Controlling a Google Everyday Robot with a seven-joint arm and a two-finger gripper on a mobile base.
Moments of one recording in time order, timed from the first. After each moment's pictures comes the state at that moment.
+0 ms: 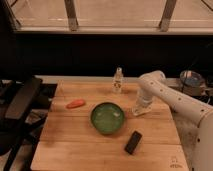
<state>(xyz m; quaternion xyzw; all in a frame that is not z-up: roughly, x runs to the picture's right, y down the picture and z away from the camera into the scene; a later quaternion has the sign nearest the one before) 0.224 0.125 0.887 -0.33 -0.09 -0.17 0.92</state>
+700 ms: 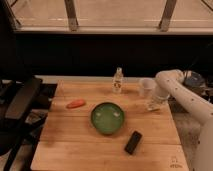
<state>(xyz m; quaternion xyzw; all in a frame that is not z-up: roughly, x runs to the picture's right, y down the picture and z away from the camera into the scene) 0.340 0.120 0.897 -0.31 -0.05 -0.09 0.95</state>
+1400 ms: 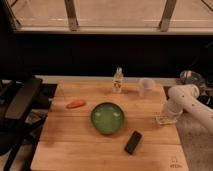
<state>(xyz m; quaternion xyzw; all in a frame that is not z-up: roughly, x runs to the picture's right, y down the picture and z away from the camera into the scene) 0.354 0.204 0.850 -0.34 -0.04 -0.07 0.94</state>
